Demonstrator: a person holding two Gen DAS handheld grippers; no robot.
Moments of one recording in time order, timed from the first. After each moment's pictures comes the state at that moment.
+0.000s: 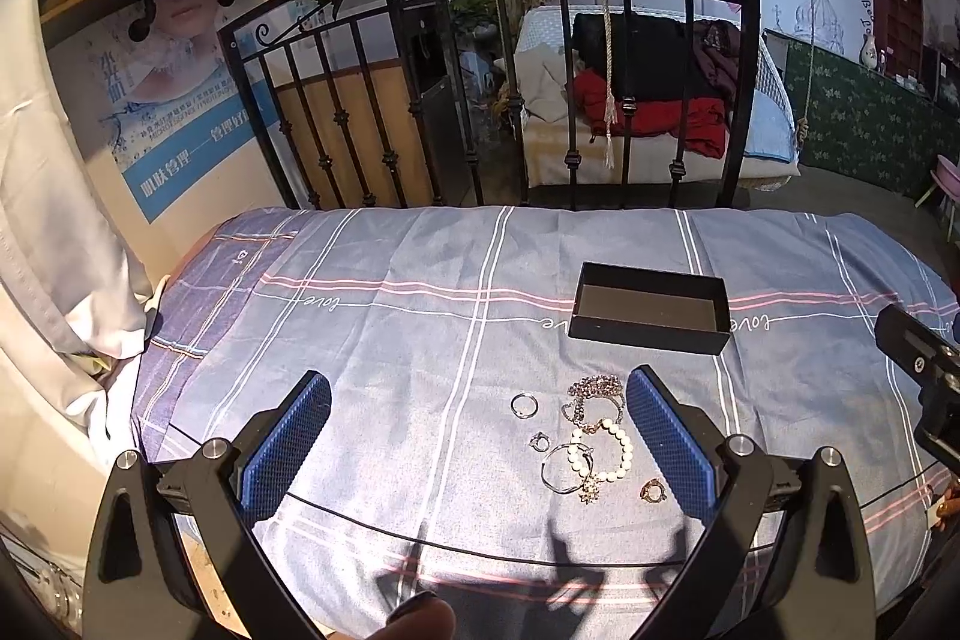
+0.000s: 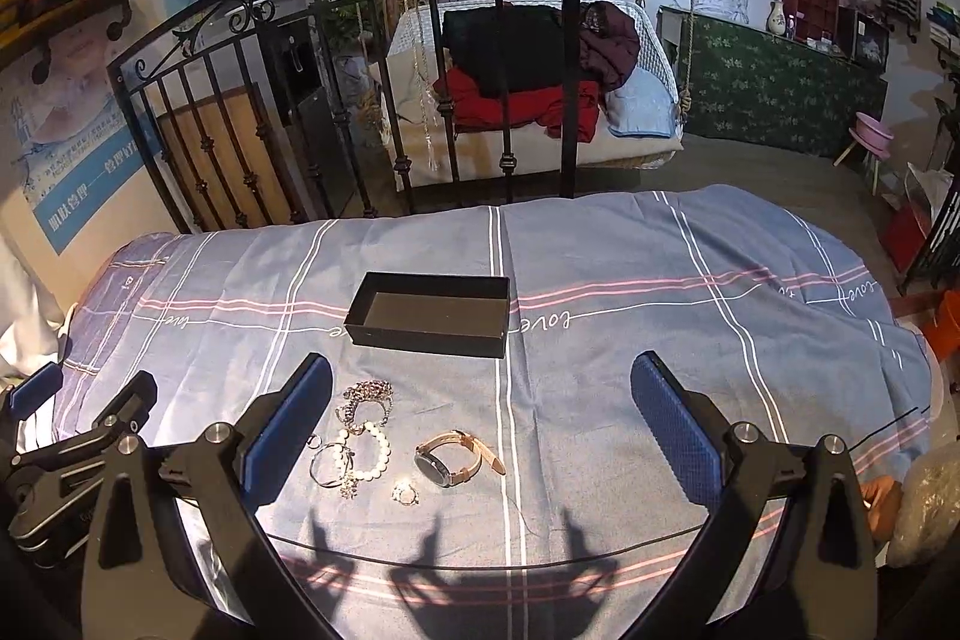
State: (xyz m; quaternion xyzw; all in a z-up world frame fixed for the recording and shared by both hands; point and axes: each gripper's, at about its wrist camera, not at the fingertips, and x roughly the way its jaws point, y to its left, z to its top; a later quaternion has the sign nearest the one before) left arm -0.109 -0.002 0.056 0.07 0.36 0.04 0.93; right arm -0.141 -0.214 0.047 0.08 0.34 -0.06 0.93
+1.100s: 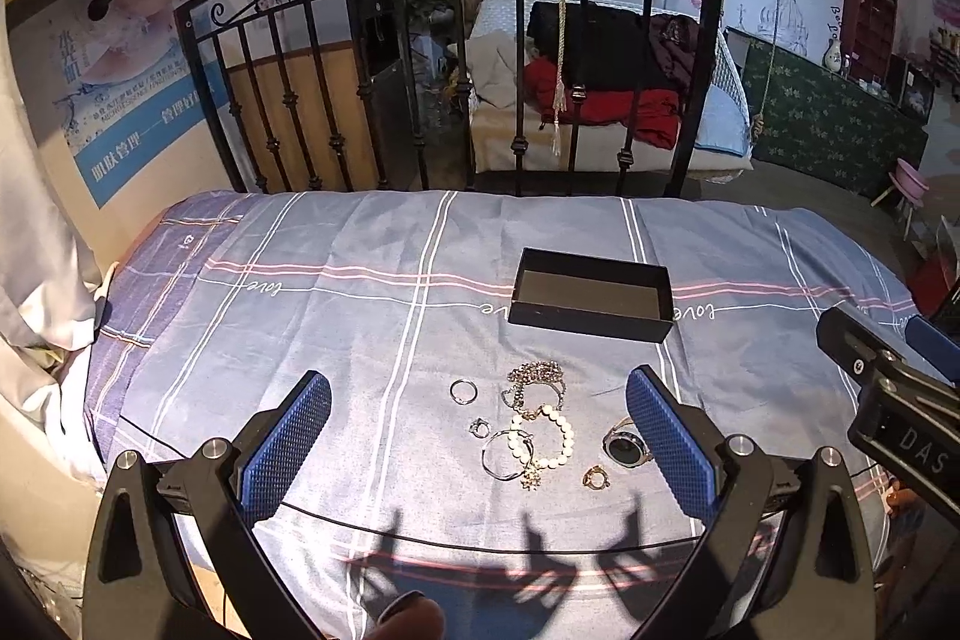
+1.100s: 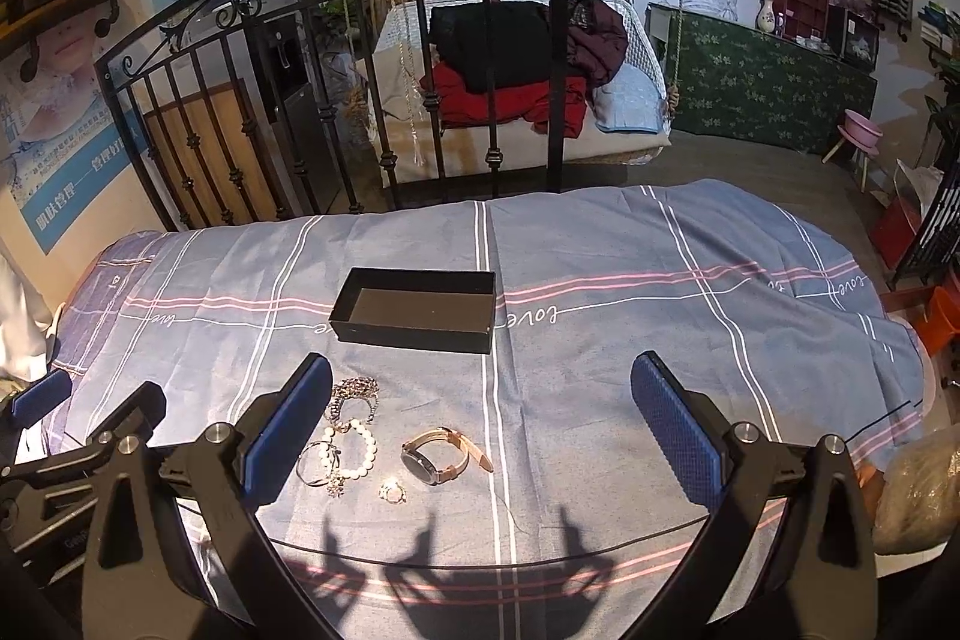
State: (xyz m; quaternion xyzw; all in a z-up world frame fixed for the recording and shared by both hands) left arm -0.107 -0.011 0.052 0.04 0.38 -0.02 0.93; right arm -0.138 -0.219 0.041 0.08 0.35 -0.08 0.93
